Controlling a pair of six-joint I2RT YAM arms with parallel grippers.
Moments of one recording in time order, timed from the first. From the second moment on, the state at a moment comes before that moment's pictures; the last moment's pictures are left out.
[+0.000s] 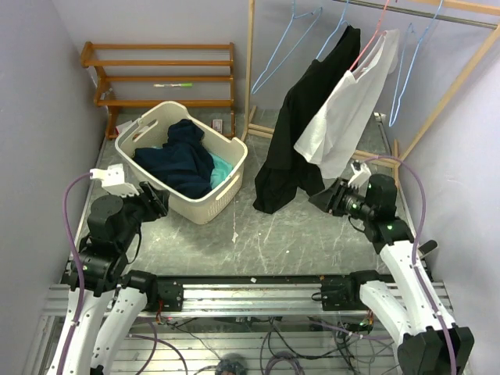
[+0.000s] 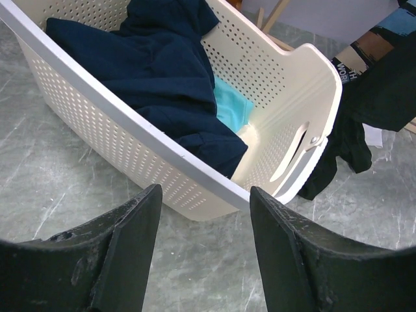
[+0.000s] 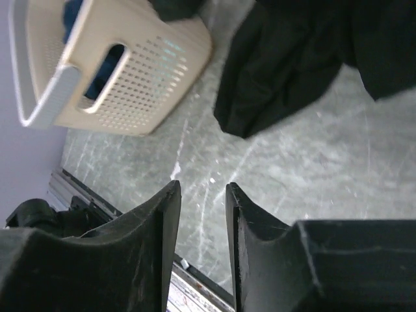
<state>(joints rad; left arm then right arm) -0.23 0.44 0.79 -0.62 -0.06 -0.39 0.09 0.75 0.58 -0.33 -0.55 0.50</state>
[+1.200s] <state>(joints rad) -0.23 0.44 0.79 -0.62 -0.04 -0.39 0.39 1.48 1.90 -0.60 0.36 0.39</state>
